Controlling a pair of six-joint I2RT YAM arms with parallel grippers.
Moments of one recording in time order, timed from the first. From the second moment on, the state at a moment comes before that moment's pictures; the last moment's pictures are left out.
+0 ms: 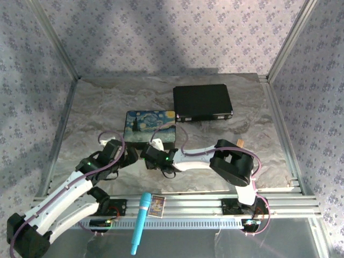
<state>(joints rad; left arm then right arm) -0.63 0.73 0.53 -0.78 -0.23 -0.91 1.18 1.93 1.15 -0.23 0.30 0.81</state>
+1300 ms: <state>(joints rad) -0.93 1.51 1.04 -0.85 -0.45 -0.16 1.08 1.66 0.61 0.32 0.16 0.90</state>
